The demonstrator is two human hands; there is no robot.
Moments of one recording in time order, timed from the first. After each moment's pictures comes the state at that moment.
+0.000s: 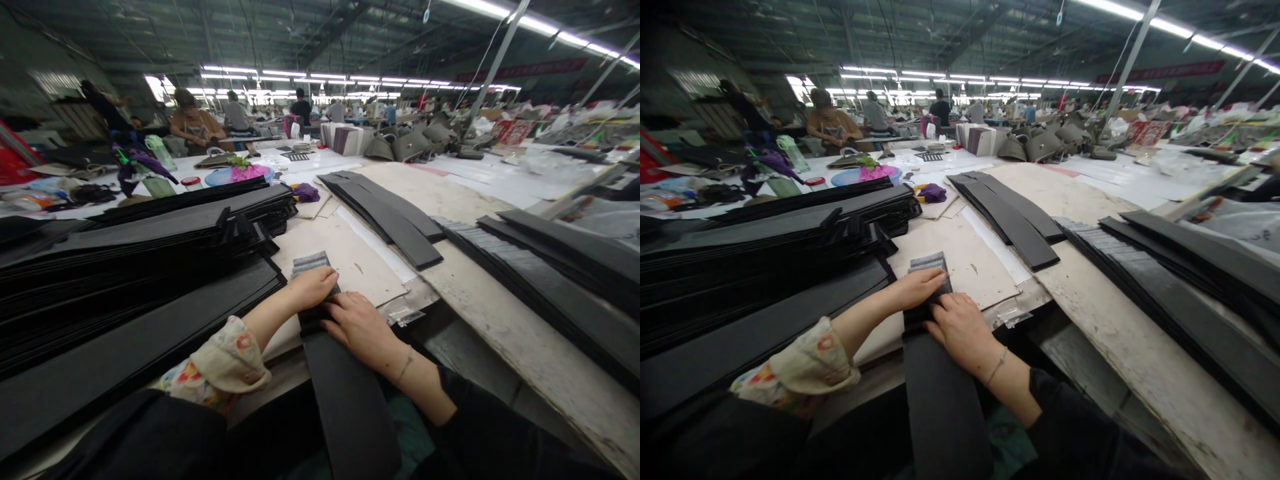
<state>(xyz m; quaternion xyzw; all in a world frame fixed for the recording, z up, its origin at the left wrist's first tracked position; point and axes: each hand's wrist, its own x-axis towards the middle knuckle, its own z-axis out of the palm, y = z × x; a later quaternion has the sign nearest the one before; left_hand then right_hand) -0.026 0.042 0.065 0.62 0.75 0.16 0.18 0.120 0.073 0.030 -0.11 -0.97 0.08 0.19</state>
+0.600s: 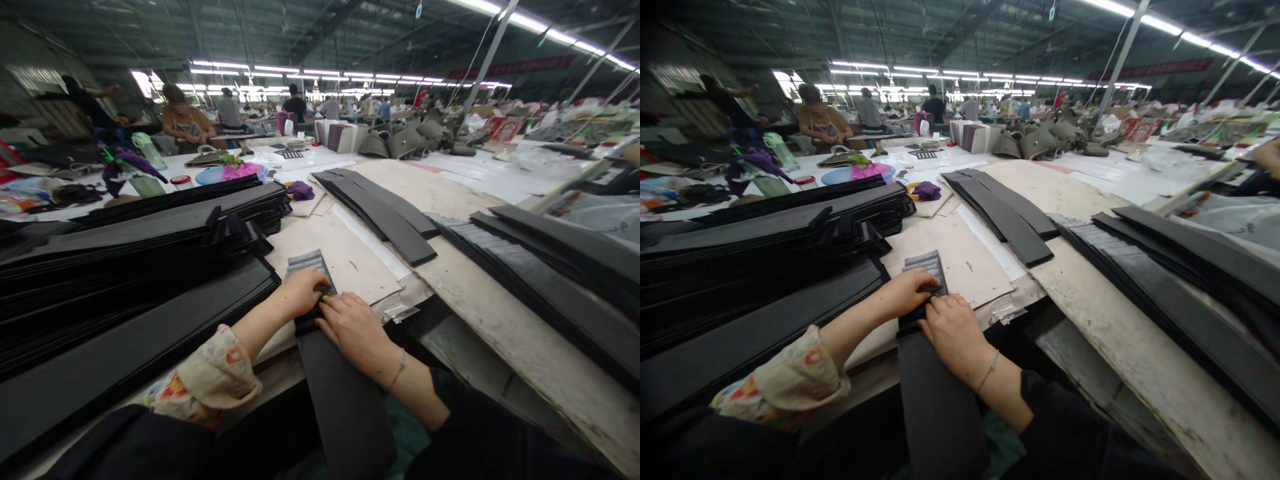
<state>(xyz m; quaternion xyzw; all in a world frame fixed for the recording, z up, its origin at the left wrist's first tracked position) -0.035 0.034 0.050 0.65 0.74 0.15 0.10 0.119 0.062 0.031 -0.13 -0.97 0.03 0.21</state>
